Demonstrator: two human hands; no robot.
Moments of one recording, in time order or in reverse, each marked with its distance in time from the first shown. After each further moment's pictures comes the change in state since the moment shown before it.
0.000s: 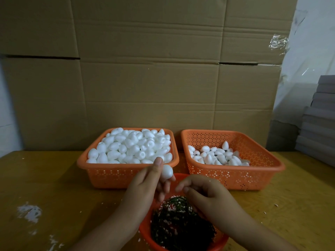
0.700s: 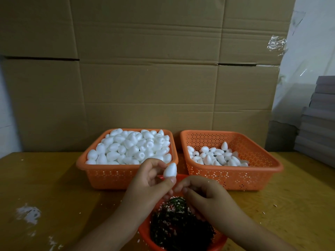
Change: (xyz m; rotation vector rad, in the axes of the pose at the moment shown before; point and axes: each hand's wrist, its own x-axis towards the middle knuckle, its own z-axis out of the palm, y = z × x) left_hand 0.002 -0.007 -0.003 0.008 -0.024 -0.011; right_hand -0.002 -0.005 0.000 0.004 -0.031 0.055
